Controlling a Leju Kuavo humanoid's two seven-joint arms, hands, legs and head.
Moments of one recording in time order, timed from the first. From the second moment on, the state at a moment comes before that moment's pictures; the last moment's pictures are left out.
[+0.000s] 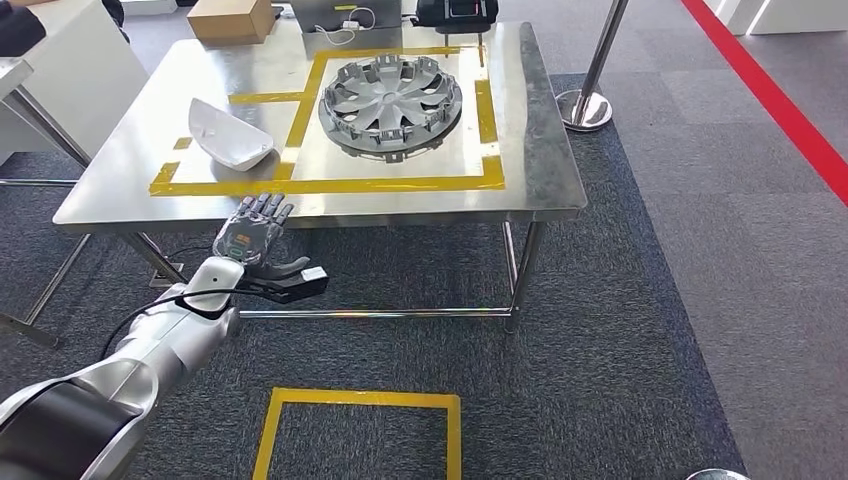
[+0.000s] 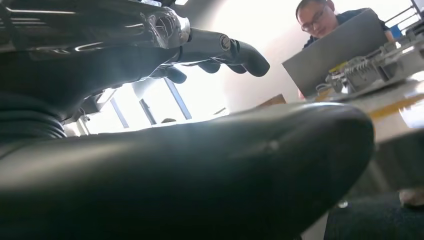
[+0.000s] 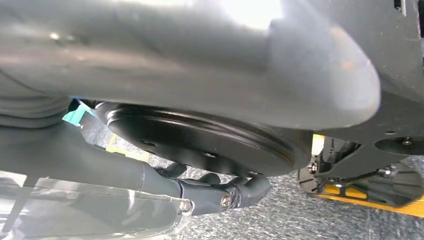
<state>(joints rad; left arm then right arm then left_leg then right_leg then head) -0.93 0.11 -0.55 -0.30 -1.56 0.44 0.04 -0.07 0.15 -0.07 -0.18 0.13 -0.01 0.16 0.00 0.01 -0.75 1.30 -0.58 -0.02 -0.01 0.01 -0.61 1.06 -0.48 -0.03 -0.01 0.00</state>
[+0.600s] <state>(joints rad) -0.91 0.11 -0.55 -0.30 -1.57 0.42 0.02 -0.07 0.14 -0.10 -0.18 0.10 -0.02 0.14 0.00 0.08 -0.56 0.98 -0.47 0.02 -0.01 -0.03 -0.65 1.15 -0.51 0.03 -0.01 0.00</state>
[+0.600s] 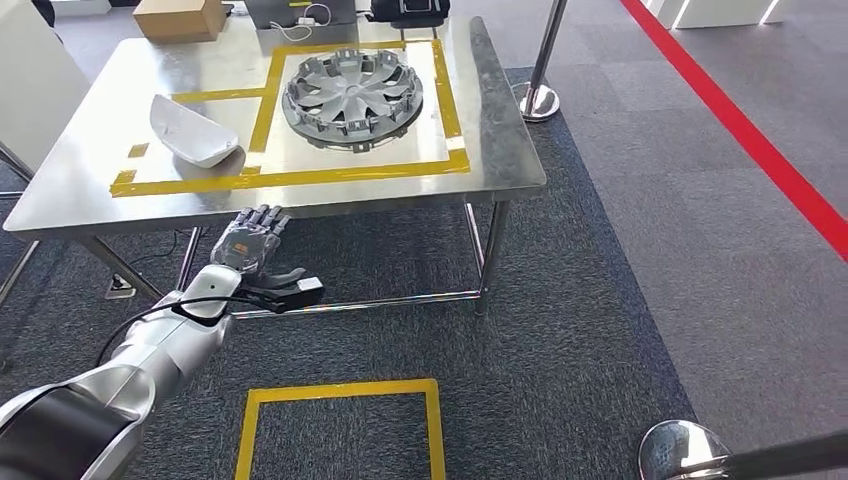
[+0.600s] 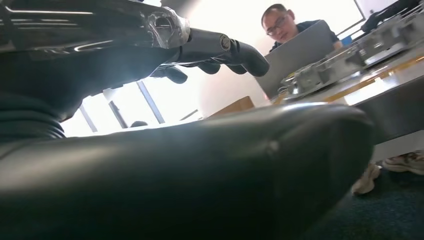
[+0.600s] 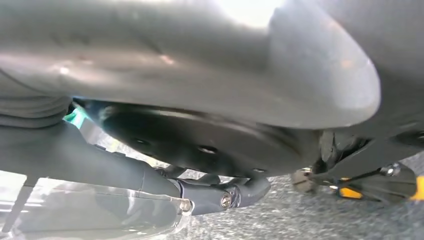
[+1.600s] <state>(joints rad) -0.91 0.09 -0.56 -0.29 -1.56 0.40 -0.02 -0.07 0.14 -0.11 -0.18 0.11 -0.01 0.15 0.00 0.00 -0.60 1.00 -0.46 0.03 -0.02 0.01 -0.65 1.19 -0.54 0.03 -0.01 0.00</state>
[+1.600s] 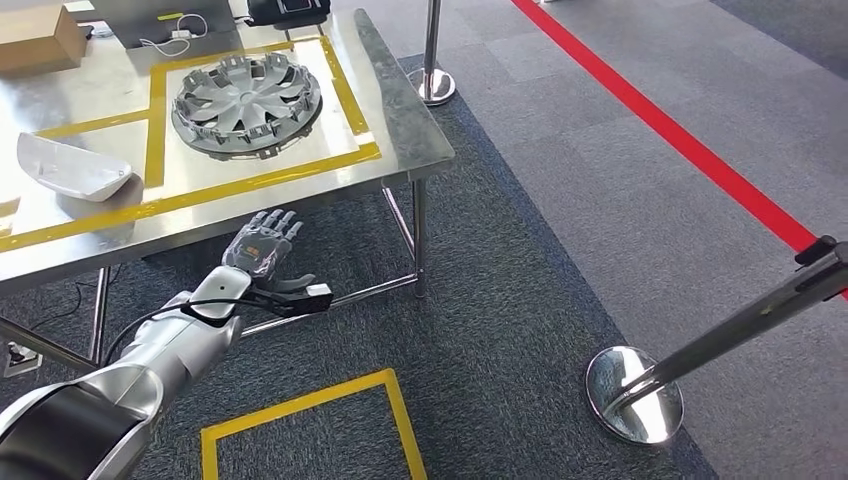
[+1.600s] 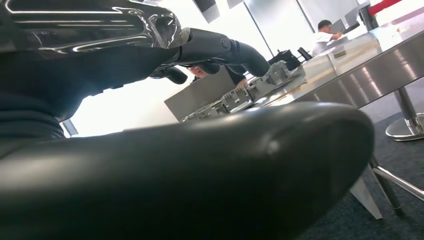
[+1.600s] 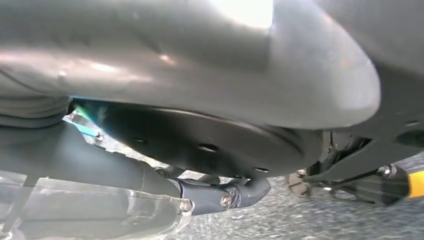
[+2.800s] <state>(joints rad) -0.90 0.08 -0.56 -0.29 -1.56 0.40 -0.02 -0.07 0.14 -0.11 -0.18 0.11 0.00 0.15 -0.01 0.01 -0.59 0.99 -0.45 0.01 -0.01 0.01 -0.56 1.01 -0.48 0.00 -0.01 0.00</state>
